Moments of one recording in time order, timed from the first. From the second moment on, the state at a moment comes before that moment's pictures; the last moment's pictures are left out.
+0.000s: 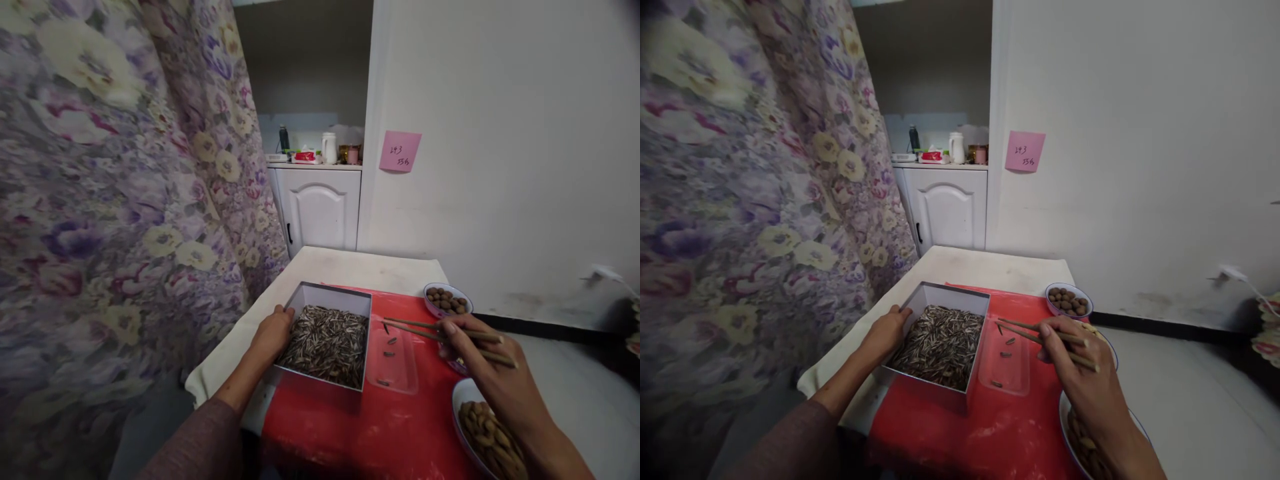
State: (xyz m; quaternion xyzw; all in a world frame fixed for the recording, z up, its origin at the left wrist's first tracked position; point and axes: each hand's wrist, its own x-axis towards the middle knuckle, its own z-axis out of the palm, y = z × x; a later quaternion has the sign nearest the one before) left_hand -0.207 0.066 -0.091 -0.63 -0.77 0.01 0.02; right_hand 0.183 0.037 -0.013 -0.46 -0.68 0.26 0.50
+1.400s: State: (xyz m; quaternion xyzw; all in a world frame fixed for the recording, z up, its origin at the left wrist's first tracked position) left_hand -0.206 0.065 -0.093 -0.63 -0.77 0.02 0.03; right_hand 0.085 0.046 -0.089 -0.31 -0.80 0.27 0.44
